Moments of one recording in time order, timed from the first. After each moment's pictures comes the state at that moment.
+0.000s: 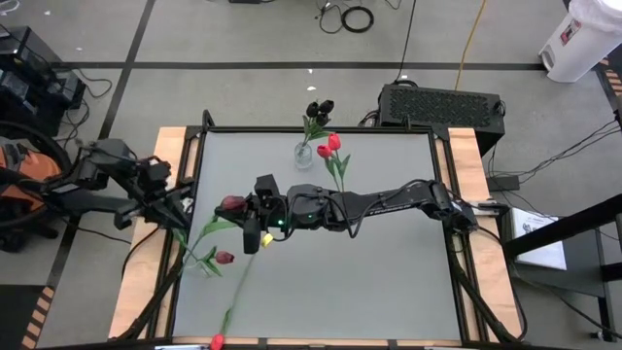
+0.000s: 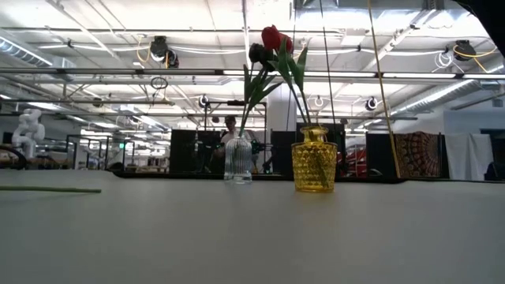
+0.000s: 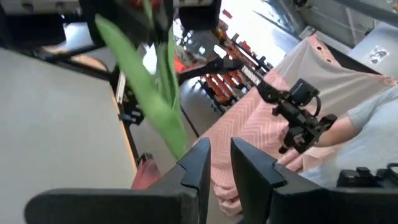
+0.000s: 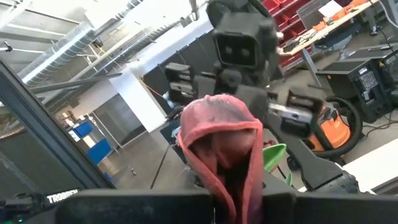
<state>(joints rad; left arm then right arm) 0.02 0.48 0.97 -0.57 0.71 -0.59 0.19 2.20 2.23 0.10 0.21 0.62</state>
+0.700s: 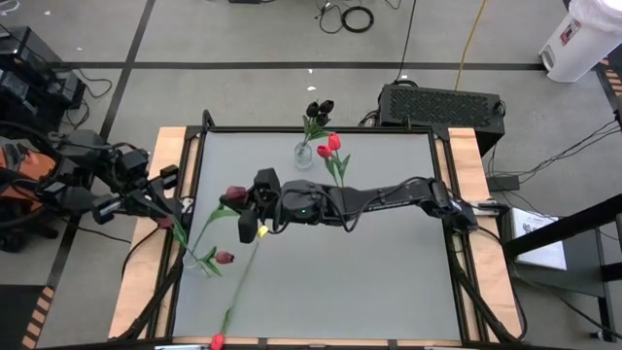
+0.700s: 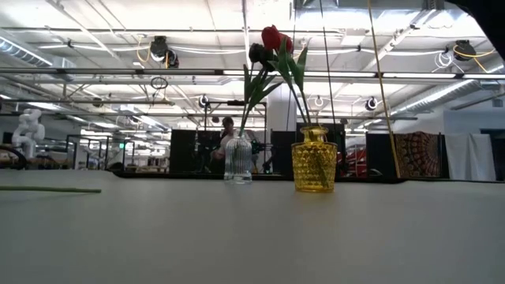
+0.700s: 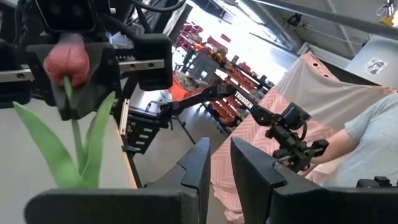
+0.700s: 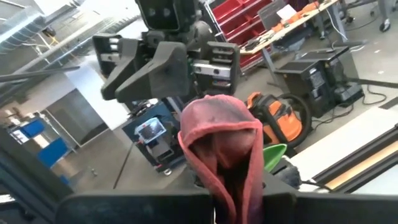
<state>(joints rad) 0.02 0.48 1.10 -0.59 0.64 -0.57 0.16 2.20 2.23 -0.01 0.31 0.60</state>
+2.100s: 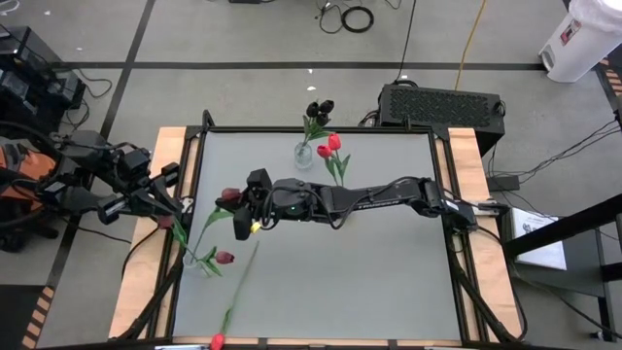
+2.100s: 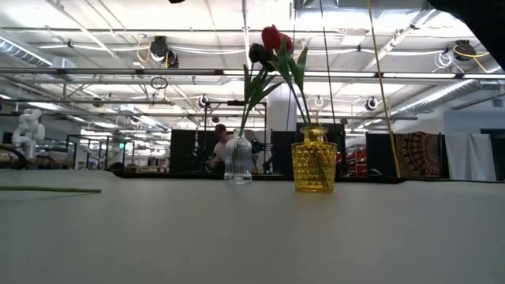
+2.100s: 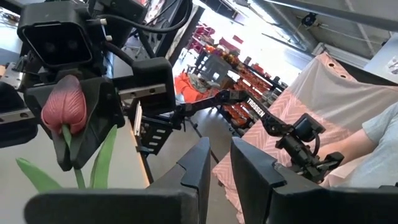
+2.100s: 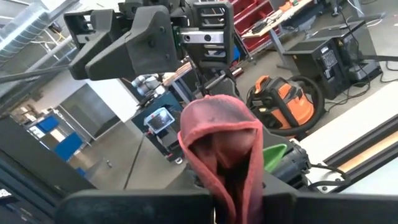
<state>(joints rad) 0.02 0.48 1.10 -0.62 0.59 -0.53 0.13 2.26 2.23 0.03 0.21 0.67</state>
